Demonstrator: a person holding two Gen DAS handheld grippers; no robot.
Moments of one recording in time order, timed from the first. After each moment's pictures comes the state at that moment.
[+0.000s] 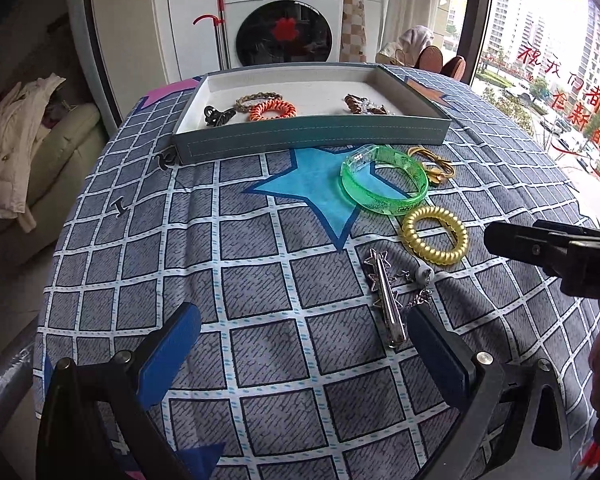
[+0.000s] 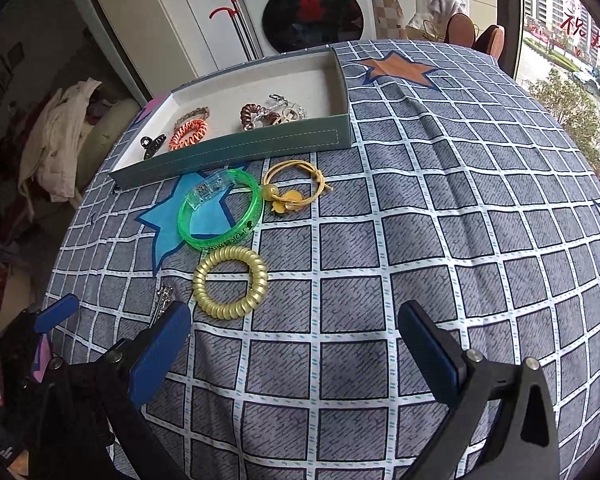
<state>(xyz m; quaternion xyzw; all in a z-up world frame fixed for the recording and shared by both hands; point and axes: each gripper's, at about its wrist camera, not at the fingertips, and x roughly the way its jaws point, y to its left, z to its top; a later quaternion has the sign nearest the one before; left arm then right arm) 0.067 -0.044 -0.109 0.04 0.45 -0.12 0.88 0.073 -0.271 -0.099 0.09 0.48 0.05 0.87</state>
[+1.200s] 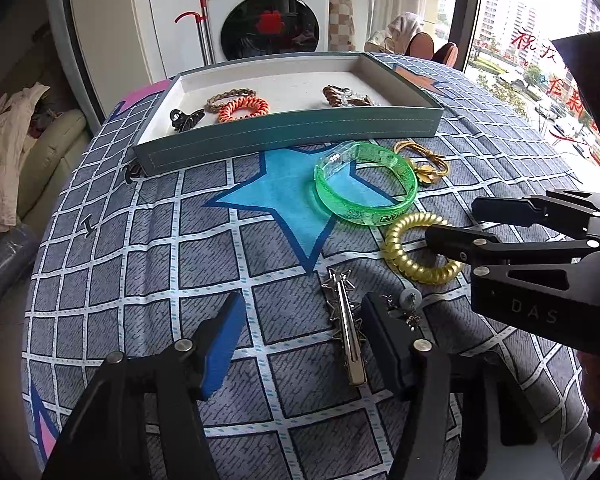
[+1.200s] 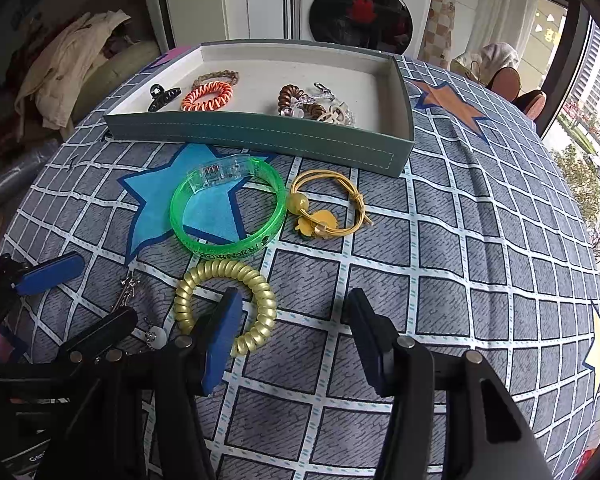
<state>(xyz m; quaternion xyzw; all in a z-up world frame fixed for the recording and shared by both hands) 0.084 -0.071 -0.118 0.07 0.46 -0.13 0.88 0.105 -0.230 -0.111 -0.06 0.49 0.08 0.87</state>
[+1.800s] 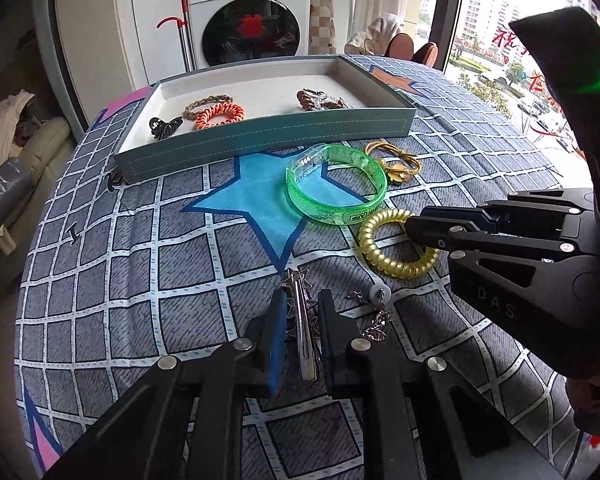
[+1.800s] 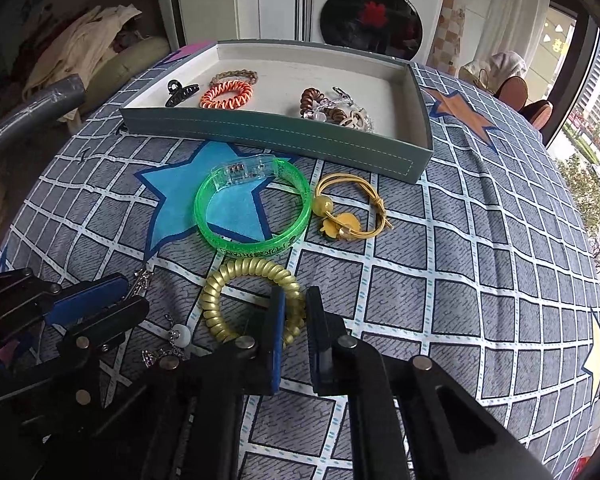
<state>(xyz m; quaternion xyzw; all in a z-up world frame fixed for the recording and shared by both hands) 0.078 -0.073 -0.112 0.06 0.45 -0.17 0.87 0.098 -0.219 -0.109 -0.06 0.49 0.08 0.87</state>
